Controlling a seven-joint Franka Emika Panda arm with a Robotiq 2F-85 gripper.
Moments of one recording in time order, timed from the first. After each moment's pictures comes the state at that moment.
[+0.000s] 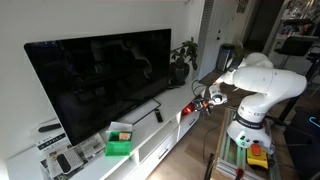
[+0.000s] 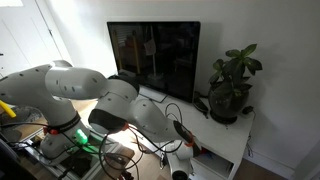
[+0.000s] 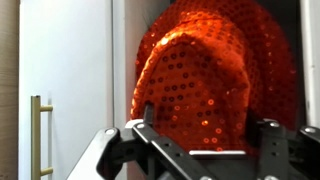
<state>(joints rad) -1.43 1.52 0.30 -1.35 1.14 2.32 -0.88</state>
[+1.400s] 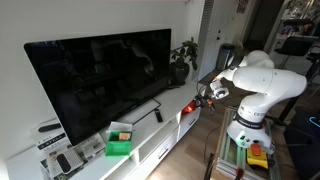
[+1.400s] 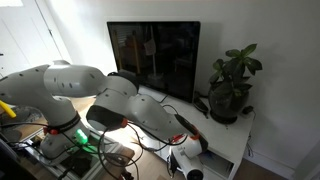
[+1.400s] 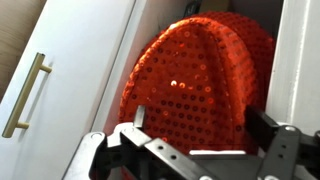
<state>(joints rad) -1.44 1.47 0.28 -1.30 0.89 2.22 -0.95</state>
